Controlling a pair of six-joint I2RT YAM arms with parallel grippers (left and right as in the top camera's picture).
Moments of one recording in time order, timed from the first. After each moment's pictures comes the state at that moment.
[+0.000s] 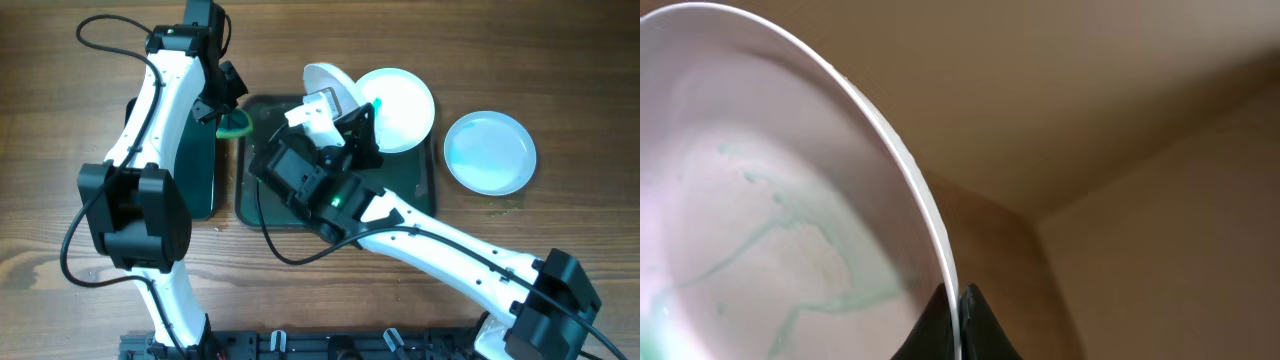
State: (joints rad) left arm -0.12 2.05 1.82 -1.15 -0.03 -0.64; right arm 0.98 1.68 1.36 -0.62 1.38 0.13
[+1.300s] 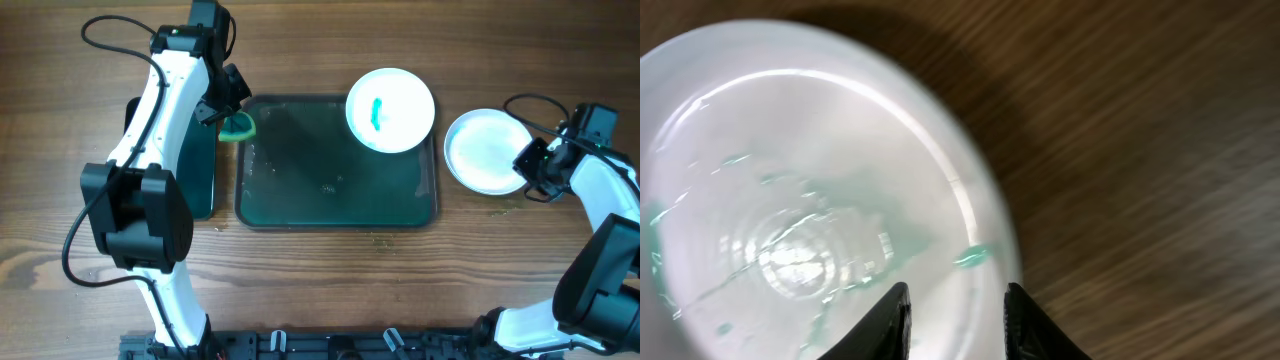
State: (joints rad) left arm -0.13 2.05 1.82 -1.17 -0.03 -0.64; right arm -0.40 1.68 0.97 -0.53 -0.11 0.33
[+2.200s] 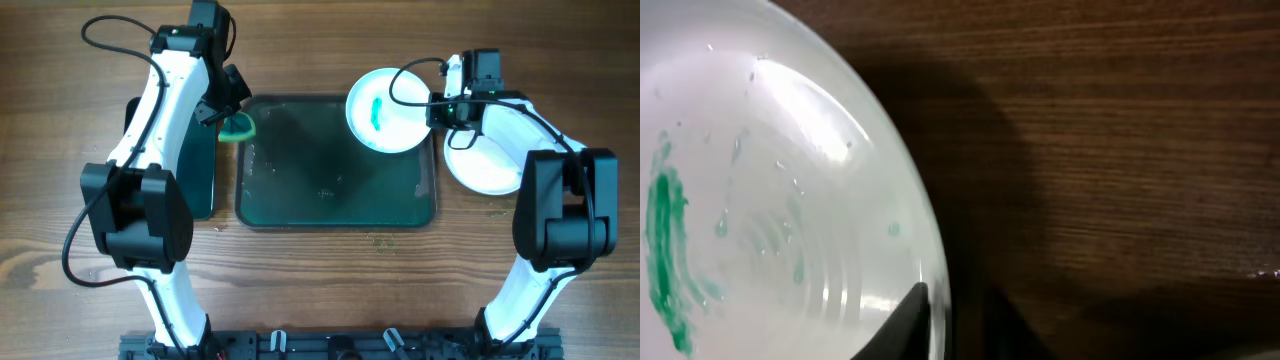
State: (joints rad) left arm -0.13 2.05 1.82 -1.17 -0.03 -0.64; right arm 0.03 2.01 1.28 -0.36 -0.18 0.09
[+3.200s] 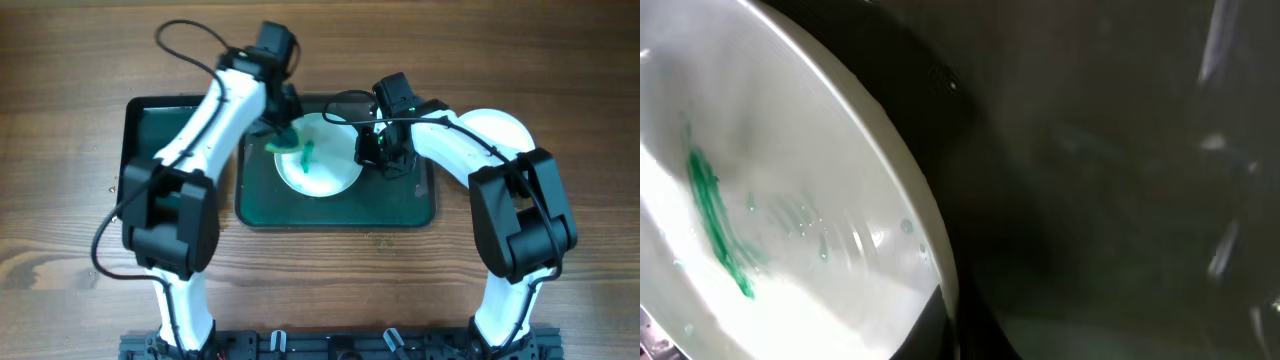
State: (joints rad) left arm -0.36 2.06 1.68 -0.97 0.01 -0.62; right arm 0.37 2.02 1.28 -0.60 -0.33 0.56
